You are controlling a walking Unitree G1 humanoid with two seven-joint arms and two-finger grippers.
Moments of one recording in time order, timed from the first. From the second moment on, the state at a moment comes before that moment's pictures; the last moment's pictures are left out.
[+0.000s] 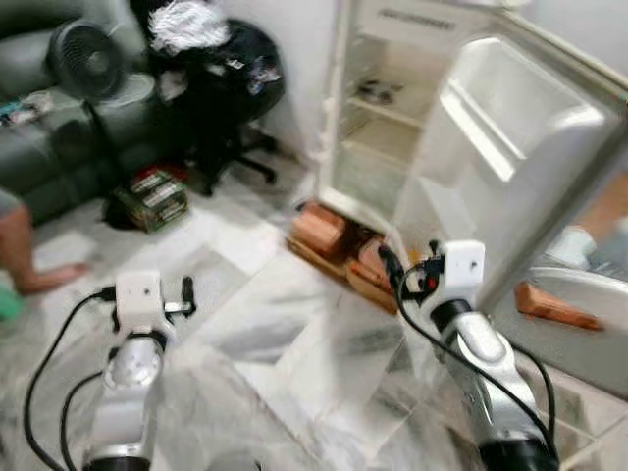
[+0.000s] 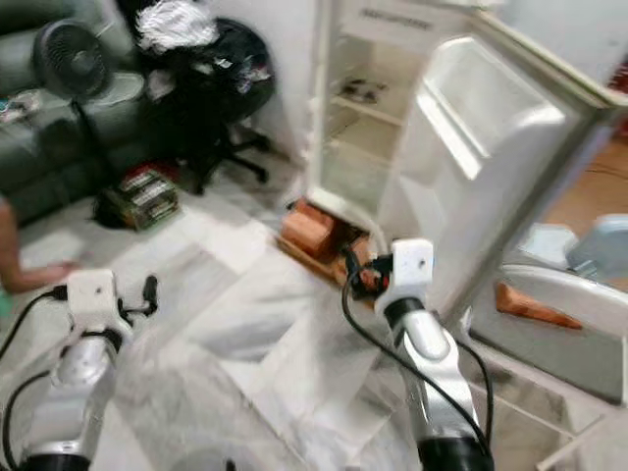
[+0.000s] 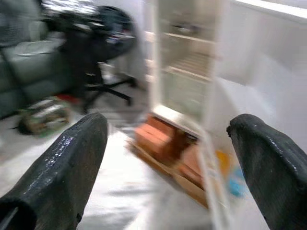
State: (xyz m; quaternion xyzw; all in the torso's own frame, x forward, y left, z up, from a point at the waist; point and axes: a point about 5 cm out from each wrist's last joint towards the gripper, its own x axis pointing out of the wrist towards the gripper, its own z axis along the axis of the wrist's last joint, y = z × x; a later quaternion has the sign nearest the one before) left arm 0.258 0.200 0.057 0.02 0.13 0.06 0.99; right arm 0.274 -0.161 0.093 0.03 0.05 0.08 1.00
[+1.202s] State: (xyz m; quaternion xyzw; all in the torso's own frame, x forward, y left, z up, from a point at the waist) left arm 0.264 0.200 0.066 0.03 0.11 0.05 0.99; right arm 0.295 -0.151 0.112 0.05 -0.01 0.07 1.00
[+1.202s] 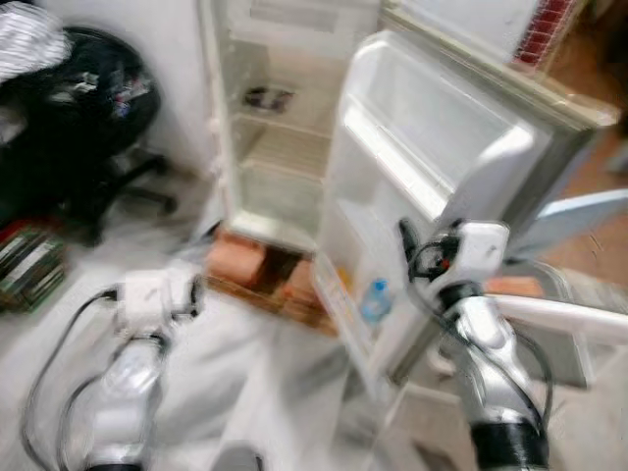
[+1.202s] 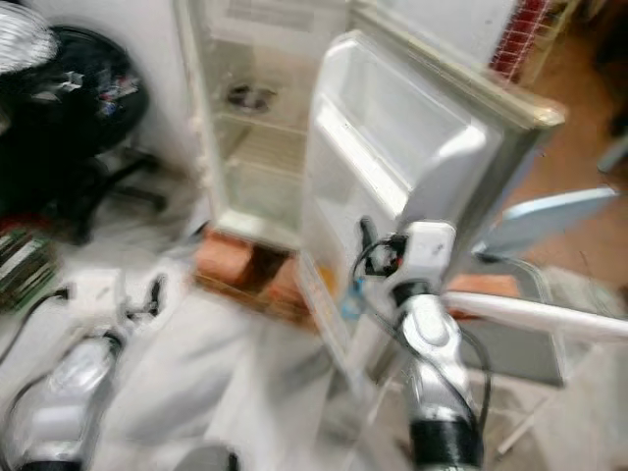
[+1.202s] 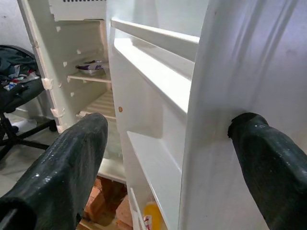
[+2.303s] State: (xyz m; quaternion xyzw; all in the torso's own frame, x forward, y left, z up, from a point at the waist) left arm 0.254 0.194 0.054 0.02 0.13 0.04 0.99; right arm 0.309 -0.178 0.120 0.02 -0.03 0.01 1.00
